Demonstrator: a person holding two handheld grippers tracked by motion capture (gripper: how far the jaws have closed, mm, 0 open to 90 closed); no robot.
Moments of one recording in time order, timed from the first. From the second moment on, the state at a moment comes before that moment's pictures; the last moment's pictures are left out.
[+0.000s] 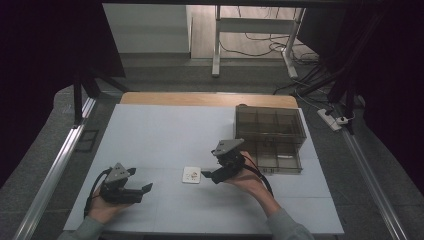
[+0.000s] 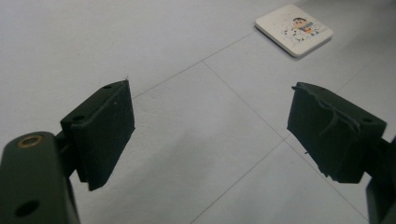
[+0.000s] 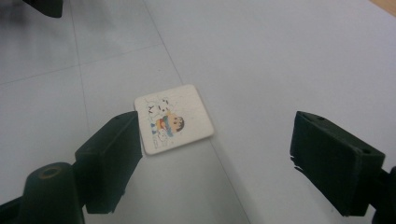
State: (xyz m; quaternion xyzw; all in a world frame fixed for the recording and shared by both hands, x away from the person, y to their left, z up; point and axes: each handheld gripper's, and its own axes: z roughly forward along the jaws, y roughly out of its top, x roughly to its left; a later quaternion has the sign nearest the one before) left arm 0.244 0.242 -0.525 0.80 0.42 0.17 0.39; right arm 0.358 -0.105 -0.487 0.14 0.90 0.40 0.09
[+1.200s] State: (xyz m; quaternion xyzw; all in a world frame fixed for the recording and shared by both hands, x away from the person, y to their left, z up) left arm 0.242 0.243 -0.527 0.80 0.42 0.17 0.39; right arm 0.371 -0.055 -0.506 0.08 0.93 0.35 0.04
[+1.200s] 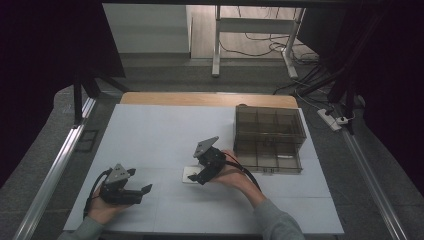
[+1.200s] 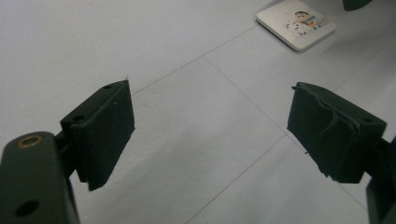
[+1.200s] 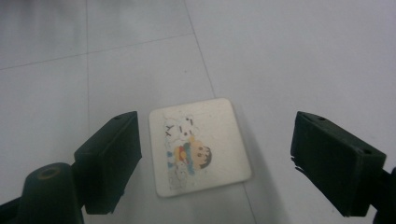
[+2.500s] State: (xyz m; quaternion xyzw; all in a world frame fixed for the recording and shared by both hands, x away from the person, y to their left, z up) left arm 0.241 0.242 -0.529 0.81 0.42 0.17 0.38; right arm 0.365 -0.036 -0.527 0.03 0.95 0.31 0.02
